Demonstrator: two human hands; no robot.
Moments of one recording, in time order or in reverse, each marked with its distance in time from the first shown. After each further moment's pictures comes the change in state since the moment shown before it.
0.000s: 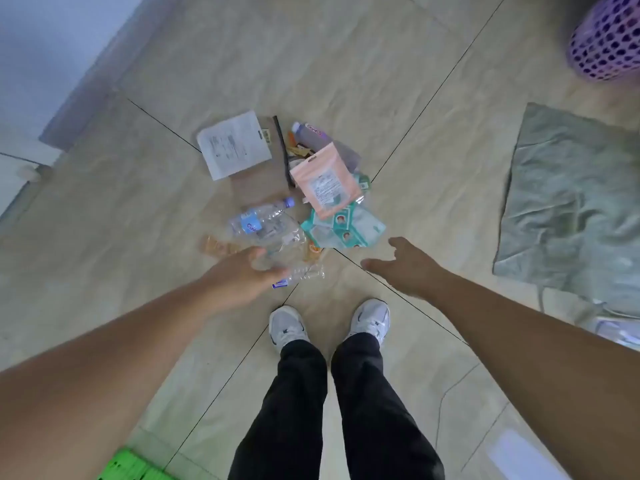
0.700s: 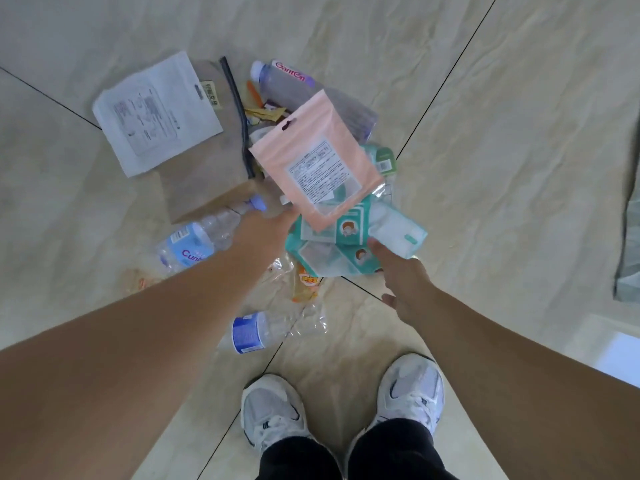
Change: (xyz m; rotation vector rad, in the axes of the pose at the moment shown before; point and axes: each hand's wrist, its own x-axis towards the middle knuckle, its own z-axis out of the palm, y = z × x) left_hand 0.329 0.018 0.097 -0.342 0.278 -0.147; right_hand 0.308 0.079 0.120 0.892 0.122 0.442
